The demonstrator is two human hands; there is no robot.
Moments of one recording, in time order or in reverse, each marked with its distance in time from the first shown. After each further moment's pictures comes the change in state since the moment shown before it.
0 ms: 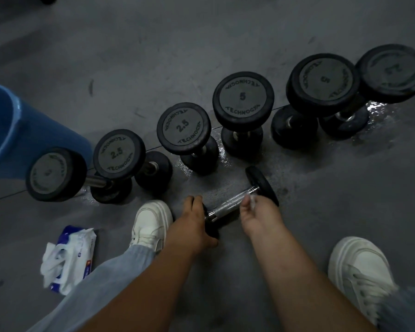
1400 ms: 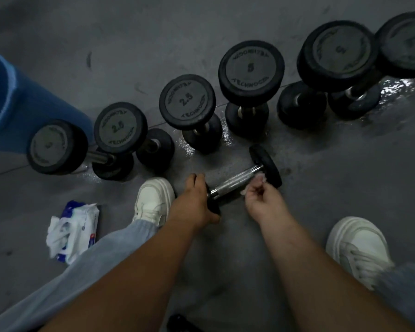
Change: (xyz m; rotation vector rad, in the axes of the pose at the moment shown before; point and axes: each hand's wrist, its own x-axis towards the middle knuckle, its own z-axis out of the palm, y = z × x) left_hand -0.004 0.002 -0.002 -0.027 -0.013 -0.019; right_hand 0.024 -0.007 -0.022 0.301 -0.069 0.201
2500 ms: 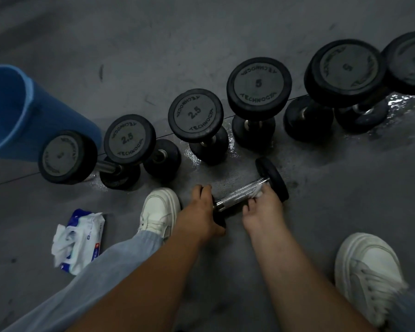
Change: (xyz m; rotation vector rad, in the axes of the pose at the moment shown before) left_hand 0.003 -0.001 -0.001 -0.023 -0.010 0.011; right_hand -0.016 0.034 0.014 -0.604 0.023 -0.178
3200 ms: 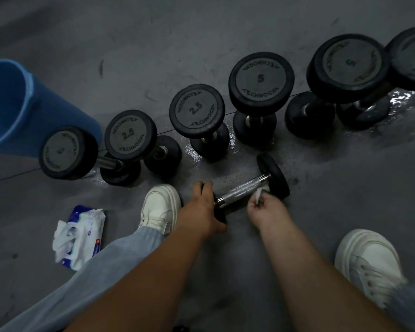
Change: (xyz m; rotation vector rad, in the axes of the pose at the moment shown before) left_hand 0.000 0.000 0.002 -0.008 -0.003 0.003; right_hand 0.023 -0.008 -0.019 0.326 0.098 0.127
